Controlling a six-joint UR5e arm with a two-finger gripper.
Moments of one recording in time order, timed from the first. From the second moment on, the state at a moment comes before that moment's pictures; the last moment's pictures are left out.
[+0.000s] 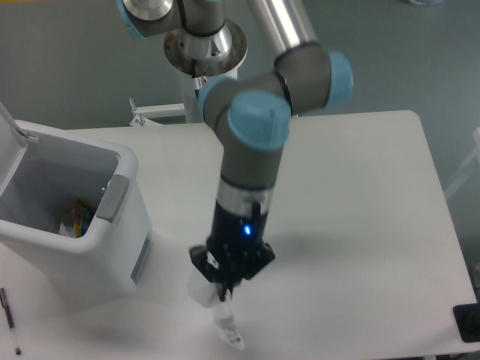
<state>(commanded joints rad) 2.37 -1.87 -1.42 -0.81 1.06 0.04</state>
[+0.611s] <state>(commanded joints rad) 2.35 -1.77 -1.43 -0.81 0.83 0.02</state>
